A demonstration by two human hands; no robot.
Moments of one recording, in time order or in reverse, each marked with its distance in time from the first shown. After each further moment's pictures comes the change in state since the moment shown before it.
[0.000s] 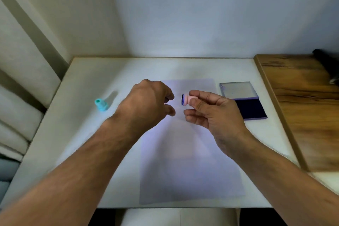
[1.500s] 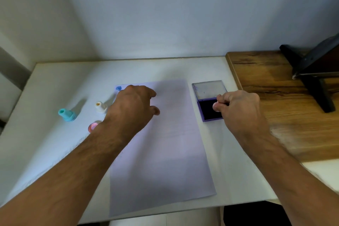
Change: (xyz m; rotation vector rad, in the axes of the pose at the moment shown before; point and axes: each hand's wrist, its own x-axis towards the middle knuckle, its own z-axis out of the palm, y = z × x) left_hand 0.026 0.036 0.022 0.176 -0.037 -0.022; right_hand 0.030 -0.027 -0.108 -1.175 0.293 -0.213
